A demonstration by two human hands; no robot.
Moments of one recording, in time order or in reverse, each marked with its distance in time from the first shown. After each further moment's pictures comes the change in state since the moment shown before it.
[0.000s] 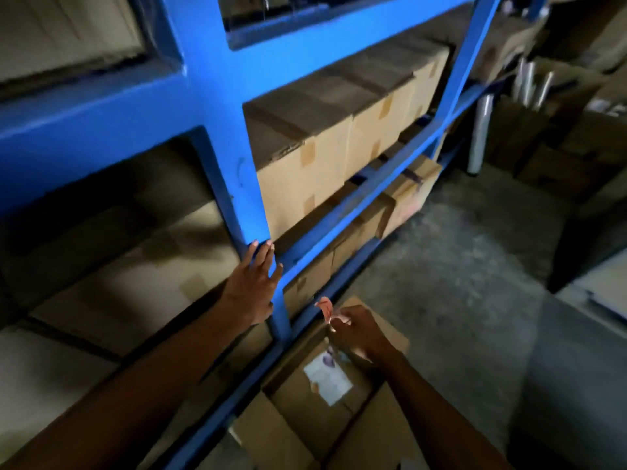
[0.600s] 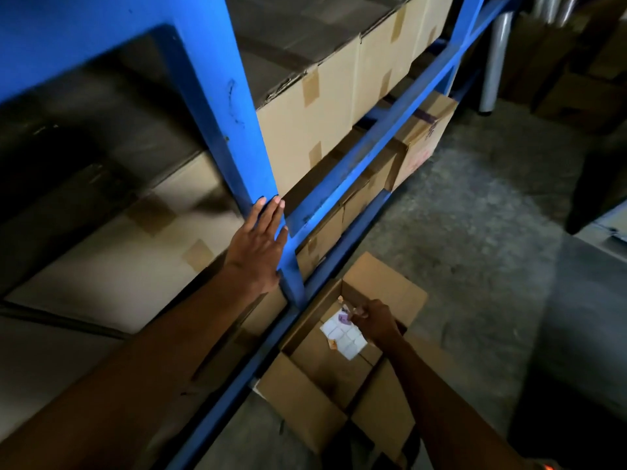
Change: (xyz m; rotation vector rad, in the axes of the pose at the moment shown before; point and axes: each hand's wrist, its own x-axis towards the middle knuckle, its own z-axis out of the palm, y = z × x) left_hand 0.010 -0.004 0.034 0.155 0.029 0.023; right_hand 0.008 0.078 0.074 -0.038 0.096 0.333
